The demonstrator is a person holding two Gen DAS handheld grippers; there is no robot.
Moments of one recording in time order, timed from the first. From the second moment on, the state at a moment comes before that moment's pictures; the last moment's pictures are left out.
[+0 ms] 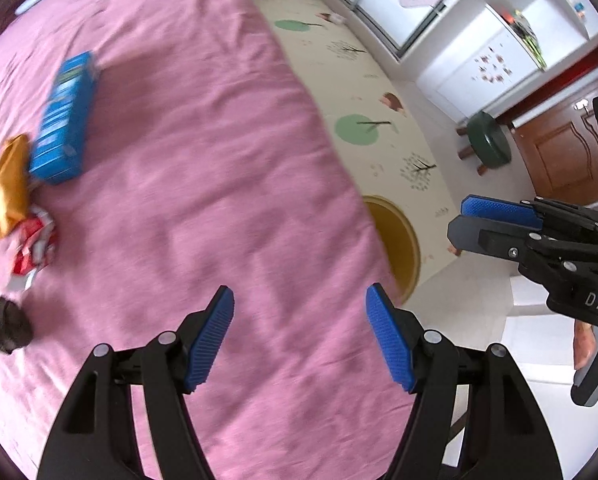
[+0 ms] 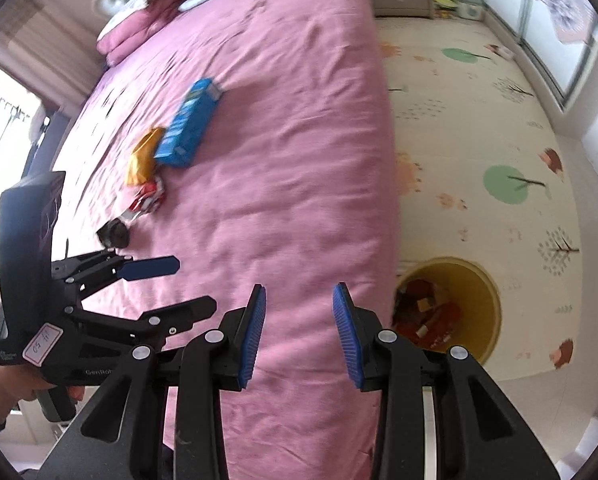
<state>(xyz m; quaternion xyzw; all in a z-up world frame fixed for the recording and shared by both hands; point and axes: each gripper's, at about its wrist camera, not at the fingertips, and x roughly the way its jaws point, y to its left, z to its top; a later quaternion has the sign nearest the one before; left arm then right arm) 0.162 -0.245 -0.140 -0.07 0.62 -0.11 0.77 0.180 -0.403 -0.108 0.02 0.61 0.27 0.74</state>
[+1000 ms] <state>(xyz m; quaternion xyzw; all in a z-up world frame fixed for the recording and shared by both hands) 0.105 0.022 -0.166 -0.12 0.63 0.00 0.77 0.157 -0.146 -0.128 -0.04 0.63 0.35 0.69</state>
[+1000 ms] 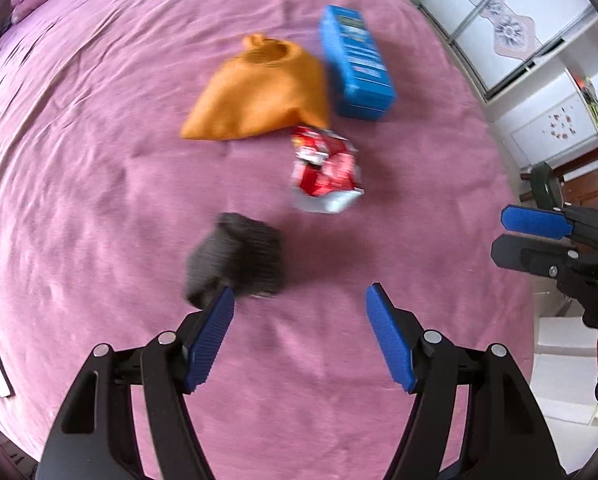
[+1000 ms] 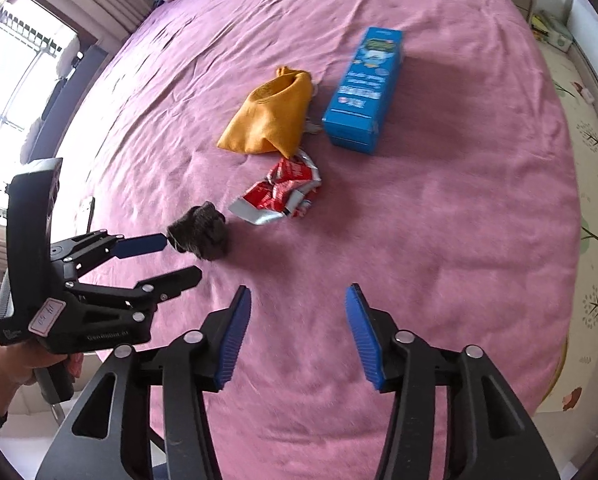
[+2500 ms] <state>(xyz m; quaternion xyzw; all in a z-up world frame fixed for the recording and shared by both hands) 0.131 0.067 -0.222 -0.18 0.66 -0.01 0.73 0.210 -0.068 -0.208 -0.09 0.69 0.34 0.64</state>
